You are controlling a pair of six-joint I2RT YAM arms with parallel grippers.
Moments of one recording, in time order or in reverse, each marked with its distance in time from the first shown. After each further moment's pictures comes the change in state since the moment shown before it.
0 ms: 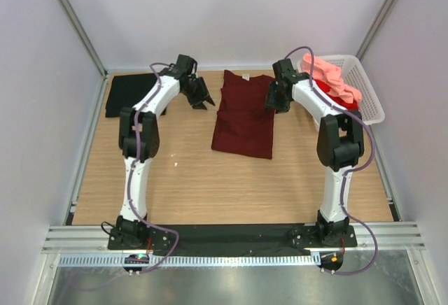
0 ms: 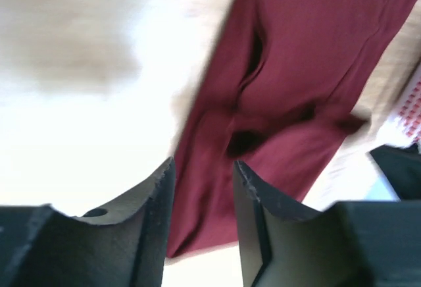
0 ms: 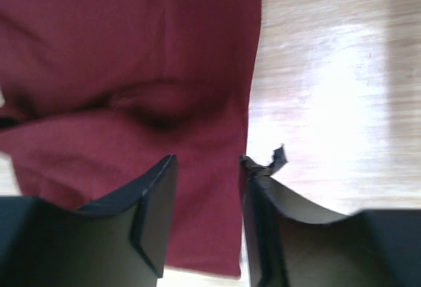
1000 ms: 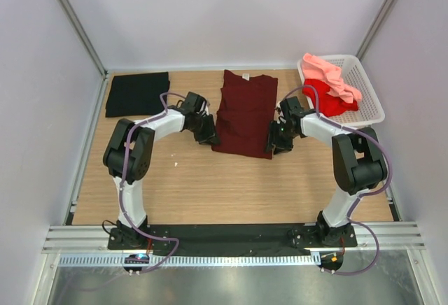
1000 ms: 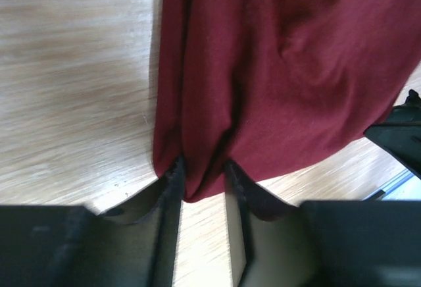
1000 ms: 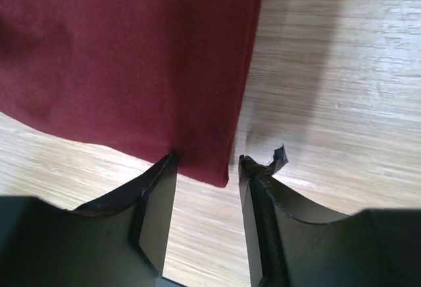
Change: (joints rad) left arm -0.135 -0.405 -0.816 0.377 0.023 0.087; right arm -0.001 -0.323 -0.645 0.175 -0.300 -0.053
